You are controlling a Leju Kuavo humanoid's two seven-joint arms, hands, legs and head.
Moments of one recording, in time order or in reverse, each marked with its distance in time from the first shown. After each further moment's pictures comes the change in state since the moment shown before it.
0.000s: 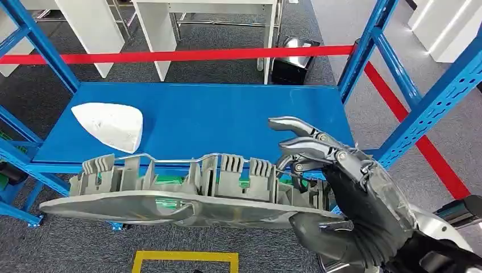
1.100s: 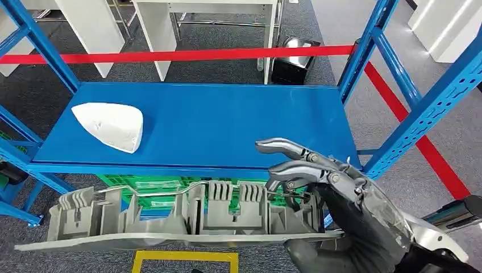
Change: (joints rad) left arm -0.001 0.002 0.000 0.000 0.055 -0.024 -0.014; right arm 0.012 0.020 0.019 -0.015 -0.017 0.039 -0.018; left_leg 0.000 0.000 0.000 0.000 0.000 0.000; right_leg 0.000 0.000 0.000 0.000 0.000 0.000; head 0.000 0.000
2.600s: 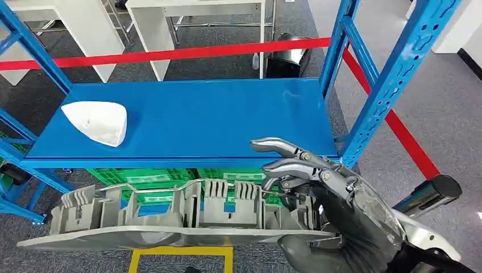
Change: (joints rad) left arm -0.008 0.010 0.010 0.003 0.043 0.000 -0.029; right arm 0.024 0.012 0.005 -0.002 0.017 -0.013 0.022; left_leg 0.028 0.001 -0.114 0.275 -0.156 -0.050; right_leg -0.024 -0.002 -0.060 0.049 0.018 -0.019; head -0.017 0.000
